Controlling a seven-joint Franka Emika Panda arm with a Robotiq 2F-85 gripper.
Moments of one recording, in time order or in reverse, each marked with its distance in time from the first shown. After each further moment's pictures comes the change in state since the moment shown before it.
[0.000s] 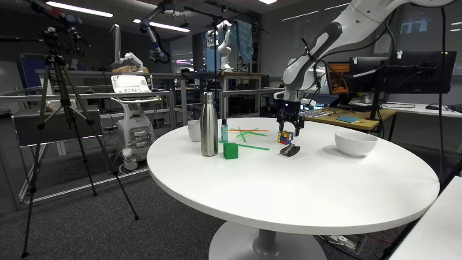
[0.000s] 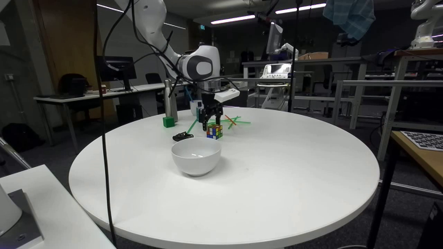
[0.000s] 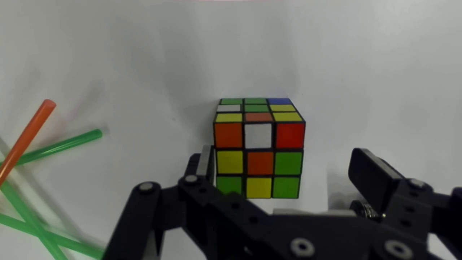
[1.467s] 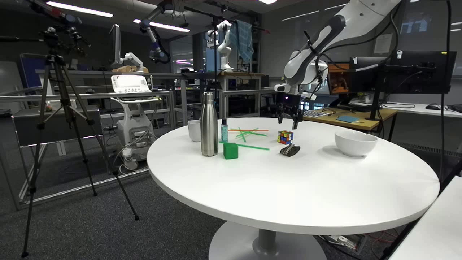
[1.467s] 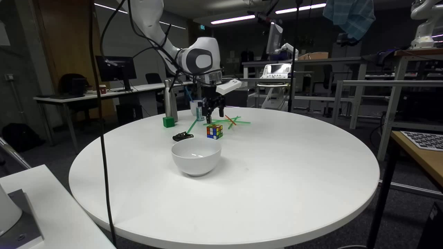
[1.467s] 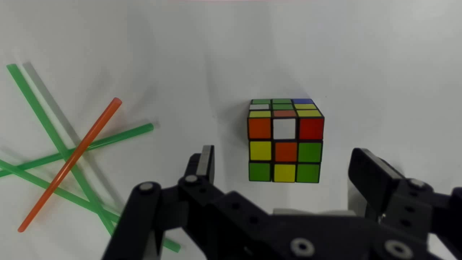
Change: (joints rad) arm -0.003 -0.047 -0.004 -0.017 0.004 0.063 0.000
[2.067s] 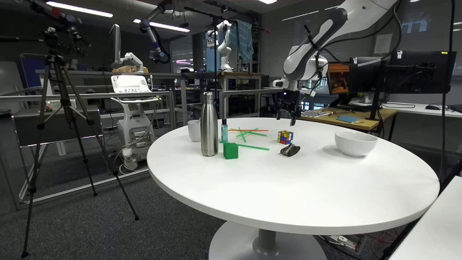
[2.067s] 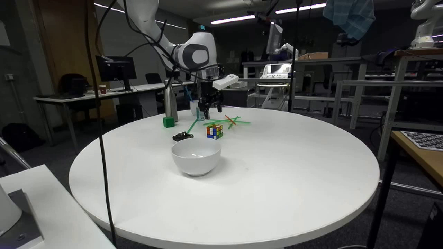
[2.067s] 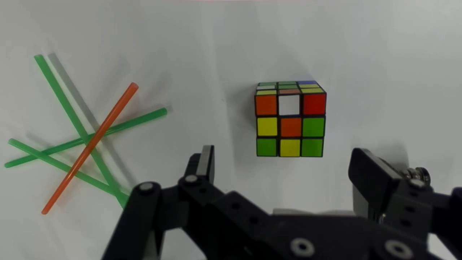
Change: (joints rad) arm 0.021 -0.045 -0.004 -0.028 0.000 0.014 0.039
